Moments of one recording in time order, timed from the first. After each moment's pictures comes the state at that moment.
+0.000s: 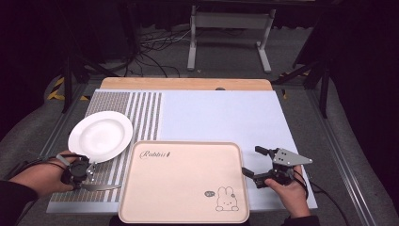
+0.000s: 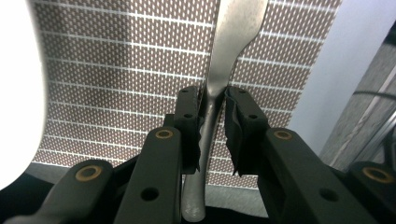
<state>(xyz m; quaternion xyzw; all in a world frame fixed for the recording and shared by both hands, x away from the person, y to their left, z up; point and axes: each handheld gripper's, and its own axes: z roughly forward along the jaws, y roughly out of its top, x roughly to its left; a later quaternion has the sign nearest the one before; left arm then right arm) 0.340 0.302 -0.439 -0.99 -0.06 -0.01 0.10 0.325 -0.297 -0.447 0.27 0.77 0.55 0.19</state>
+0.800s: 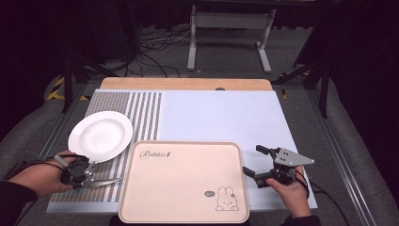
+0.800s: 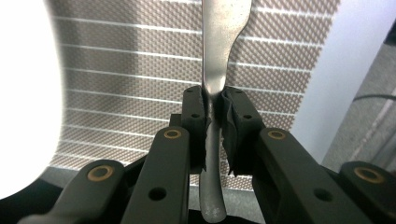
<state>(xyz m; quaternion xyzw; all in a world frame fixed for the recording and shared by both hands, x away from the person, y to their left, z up) 0.338 0.299 -0.425 -0.99 -0.06 -0.04 0.08 0.324 -0.299 -0.445 0.27 0.76 0.56 0.19</state>
